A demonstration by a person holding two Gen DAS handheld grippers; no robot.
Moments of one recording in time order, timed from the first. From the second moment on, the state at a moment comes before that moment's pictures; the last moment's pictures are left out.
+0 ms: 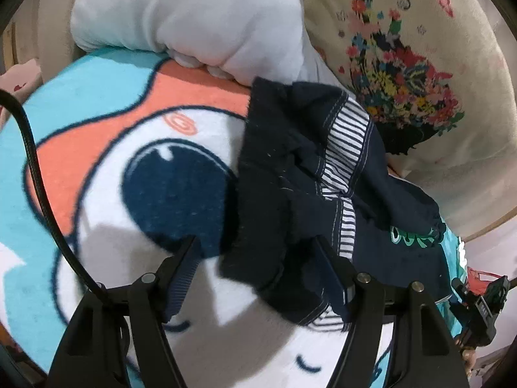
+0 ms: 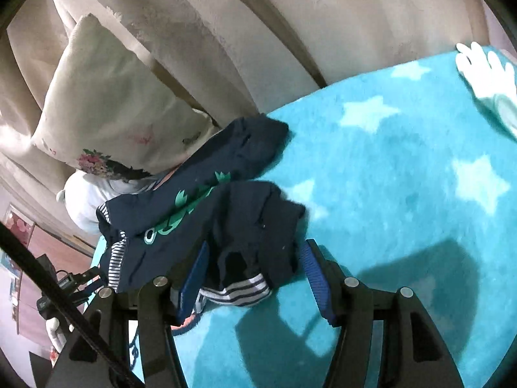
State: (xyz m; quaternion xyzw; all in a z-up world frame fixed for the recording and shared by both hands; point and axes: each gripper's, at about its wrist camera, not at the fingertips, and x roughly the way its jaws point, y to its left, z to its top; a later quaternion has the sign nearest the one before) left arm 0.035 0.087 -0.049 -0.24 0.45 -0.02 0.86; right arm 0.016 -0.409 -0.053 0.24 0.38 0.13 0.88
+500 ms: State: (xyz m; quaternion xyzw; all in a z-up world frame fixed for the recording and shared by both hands) left arm 0.042 0.059 -0.041 -0.20 0.45 -0.03 0.87; right arm 0.031 -0.363 -0.054 0.20 0.37 0.15 0.89
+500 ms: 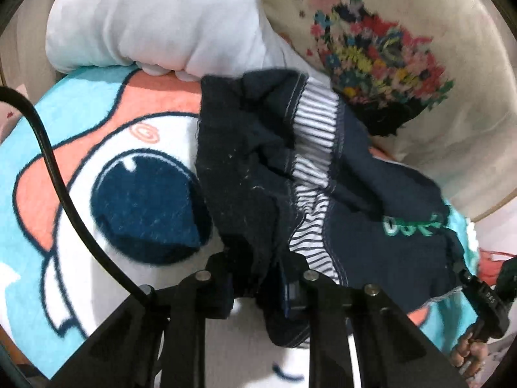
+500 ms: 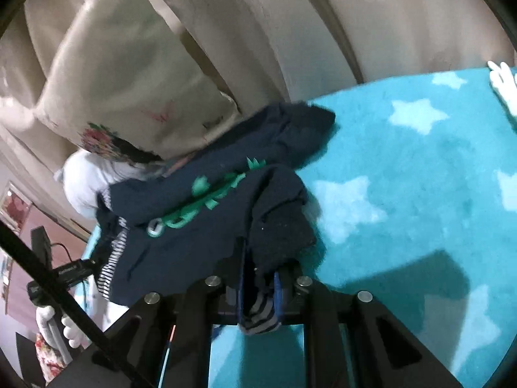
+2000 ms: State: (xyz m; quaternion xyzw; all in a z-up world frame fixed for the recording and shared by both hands) left arm -0.090 0.101 -0.021 -0.21 0.36 0.02 0.91; right arm 0.135 -0.385 -0.014 0.22 0.44 0.08 0.87
